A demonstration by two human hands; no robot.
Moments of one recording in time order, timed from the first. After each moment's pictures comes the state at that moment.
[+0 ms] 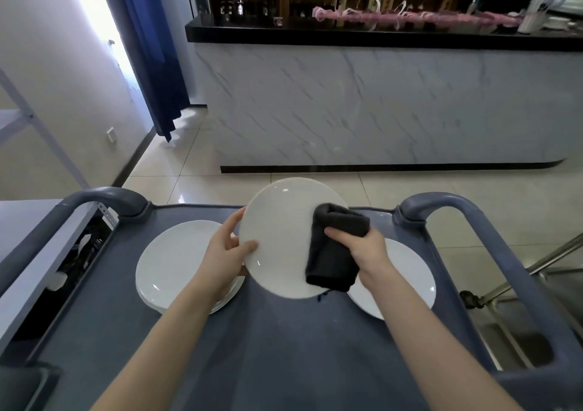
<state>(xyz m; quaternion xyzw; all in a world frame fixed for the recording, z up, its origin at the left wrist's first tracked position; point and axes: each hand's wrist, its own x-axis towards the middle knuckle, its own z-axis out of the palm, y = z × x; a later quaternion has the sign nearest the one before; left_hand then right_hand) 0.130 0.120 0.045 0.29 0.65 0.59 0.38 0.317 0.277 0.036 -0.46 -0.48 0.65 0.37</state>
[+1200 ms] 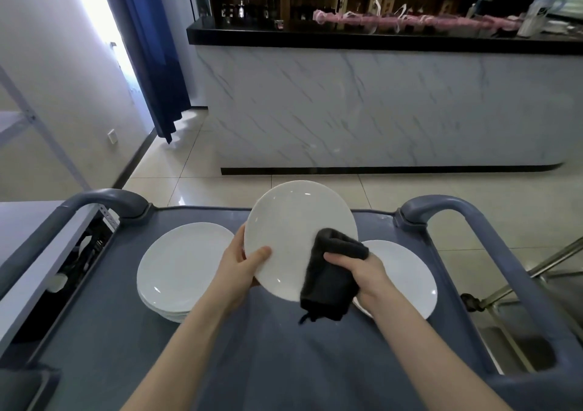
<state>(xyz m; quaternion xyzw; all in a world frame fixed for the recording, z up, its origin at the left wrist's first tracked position) 0.146 0.122 0.026 0.26 0.57 0.65 0.42 0.330 0.261 0.010 -0.48 -0.41 0.72 0.30</state>
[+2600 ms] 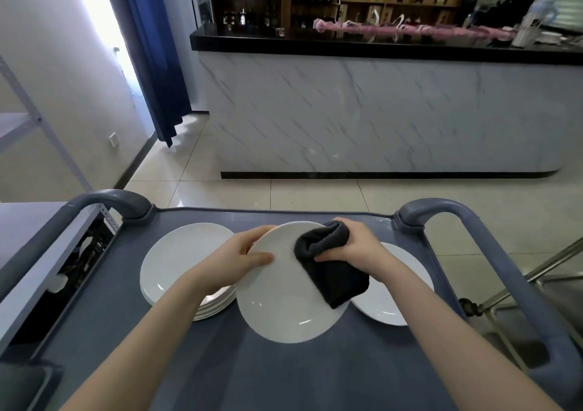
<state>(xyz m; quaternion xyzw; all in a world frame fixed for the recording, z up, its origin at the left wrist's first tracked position) 0.122 0.112 0.066 0.45 0.63 0.43 0.46 0.321 0.284 0.063 -0.37 -0.79 0.47 0.15</state>
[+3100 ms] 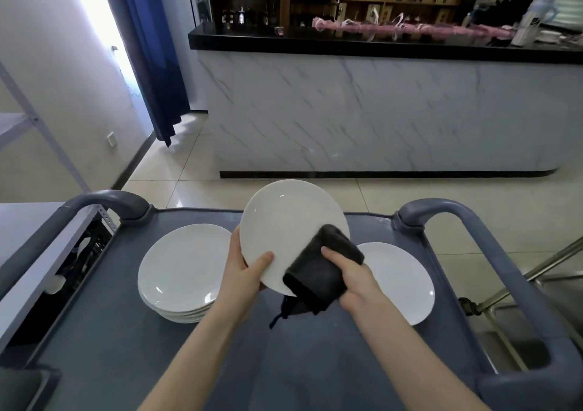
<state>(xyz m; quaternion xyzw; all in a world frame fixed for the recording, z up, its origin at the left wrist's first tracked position) 0.161 0.116 0.019 0.24 0.55 0.70 0.39 0.310 0.244 0.011 -0.48 -0.27 0.77 0.33</state>
